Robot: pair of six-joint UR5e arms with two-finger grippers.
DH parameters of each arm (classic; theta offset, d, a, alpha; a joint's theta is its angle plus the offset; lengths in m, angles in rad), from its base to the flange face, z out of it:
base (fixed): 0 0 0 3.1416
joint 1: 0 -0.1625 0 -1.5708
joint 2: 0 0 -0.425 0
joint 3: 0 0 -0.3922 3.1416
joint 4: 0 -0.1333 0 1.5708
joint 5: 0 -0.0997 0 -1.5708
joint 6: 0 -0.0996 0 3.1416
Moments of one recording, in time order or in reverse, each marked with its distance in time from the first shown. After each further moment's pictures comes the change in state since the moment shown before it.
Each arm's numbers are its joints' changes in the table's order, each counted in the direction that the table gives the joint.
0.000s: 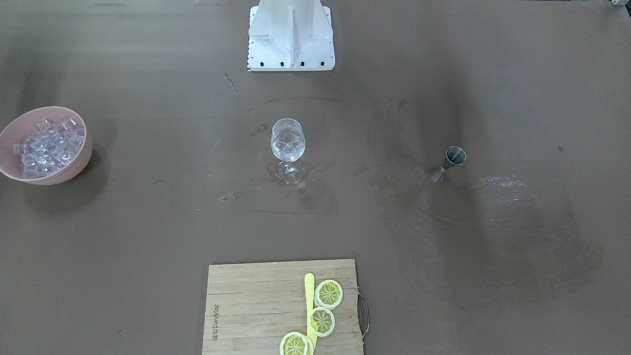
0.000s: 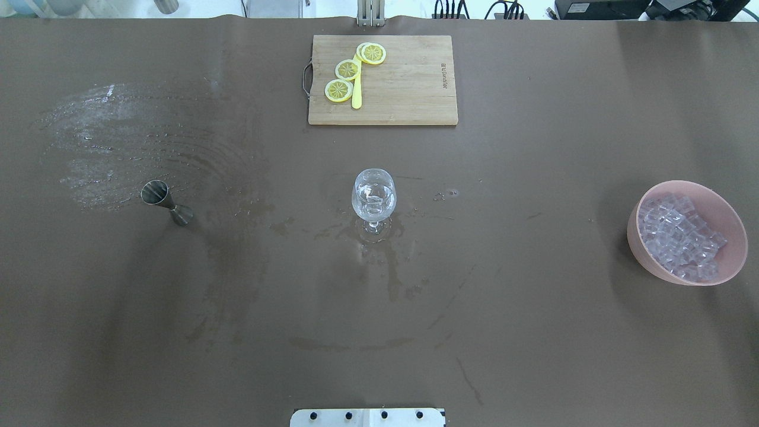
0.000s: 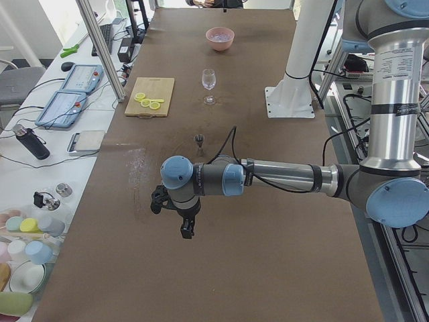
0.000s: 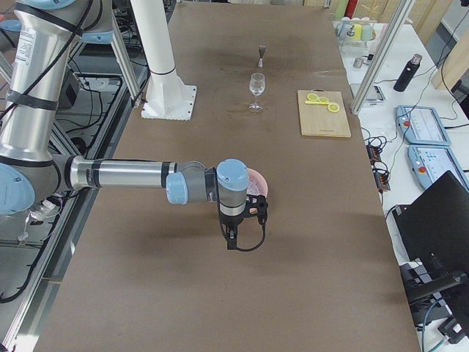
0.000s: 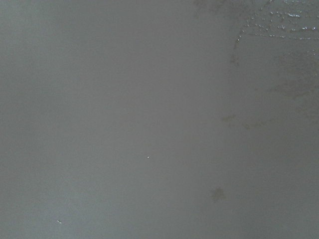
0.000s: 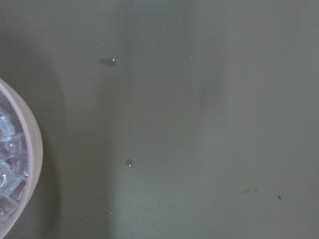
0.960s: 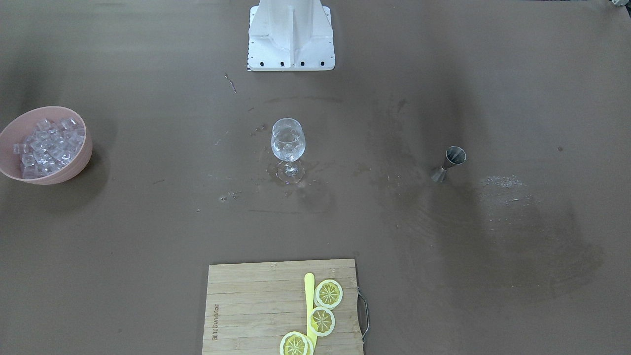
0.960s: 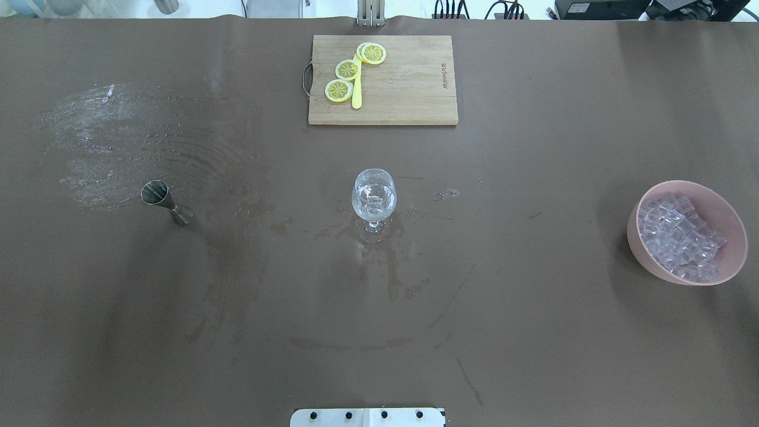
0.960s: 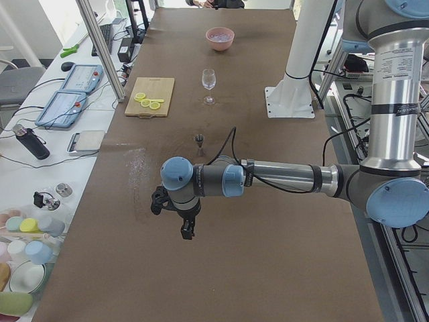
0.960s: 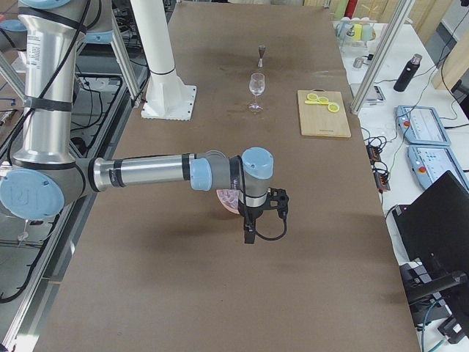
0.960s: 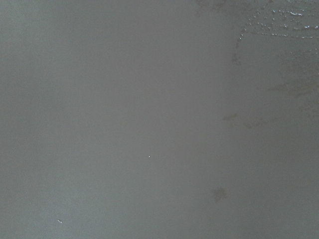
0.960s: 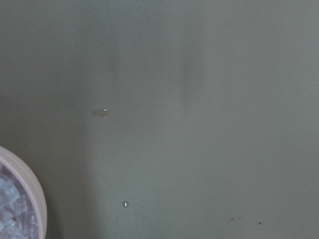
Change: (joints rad) left arm 0.000 0.000 0.004 0.002 0.000 -0.001; right arm -0.015 0.203 -0.049 0.212 0.068 0.009
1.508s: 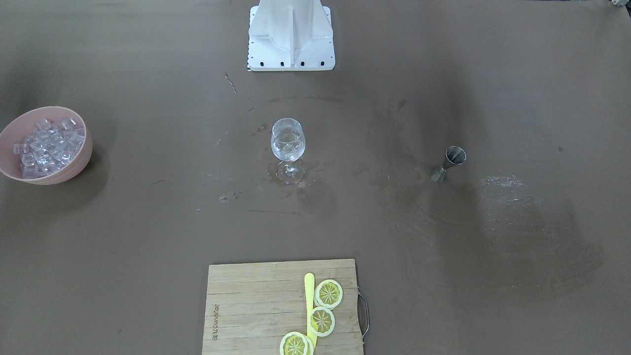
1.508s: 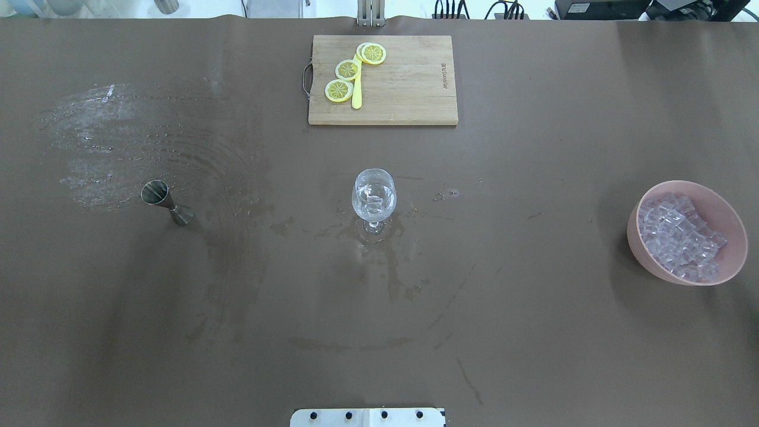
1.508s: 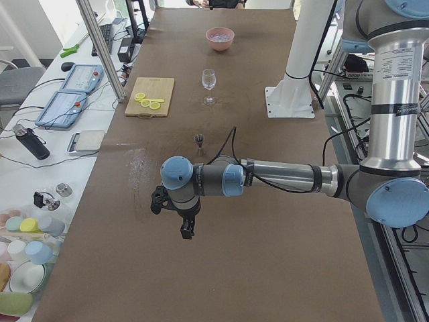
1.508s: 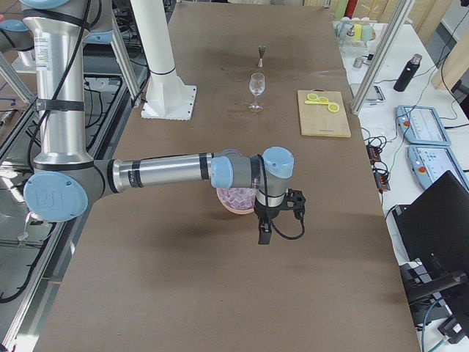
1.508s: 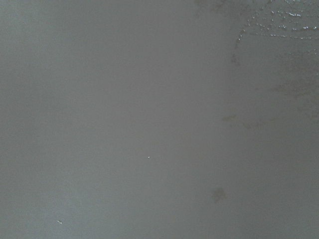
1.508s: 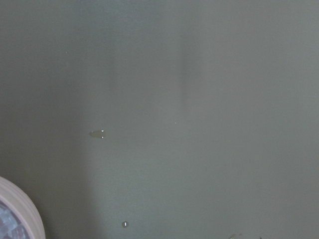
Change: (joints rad) left arm 0.000 0.000 -0.003 0.000 0.000 0.000; right arm -0.002 0.060 -0.063 0.005 -0.003 -0.012
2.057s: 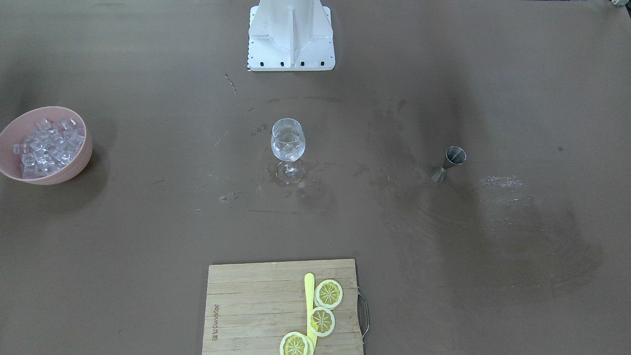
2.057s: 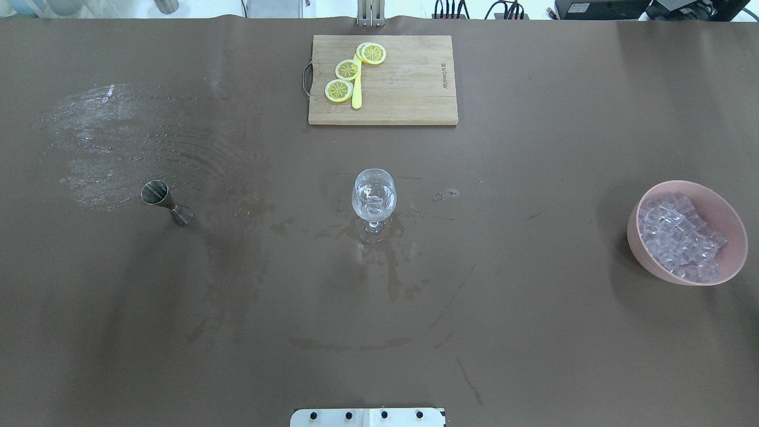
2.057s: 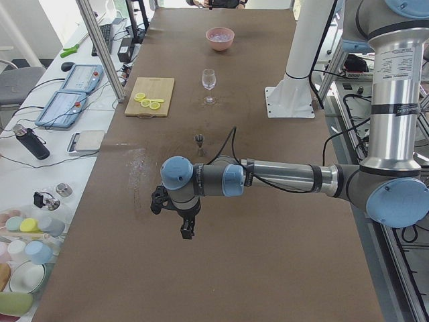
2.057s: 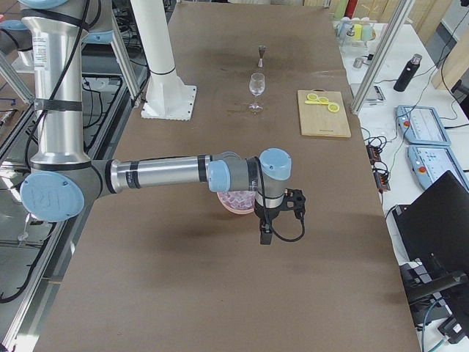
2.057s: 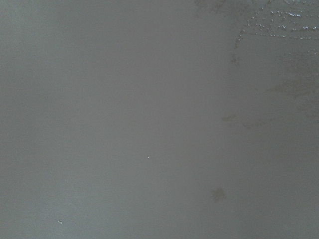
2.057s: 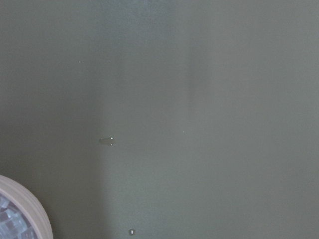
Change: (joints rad) left arm 0.000 0.000 0.001 0.000 0.000 -0.001; right arm -0.012 -0.018 -0.006 -0.071 -0.039 -0.002
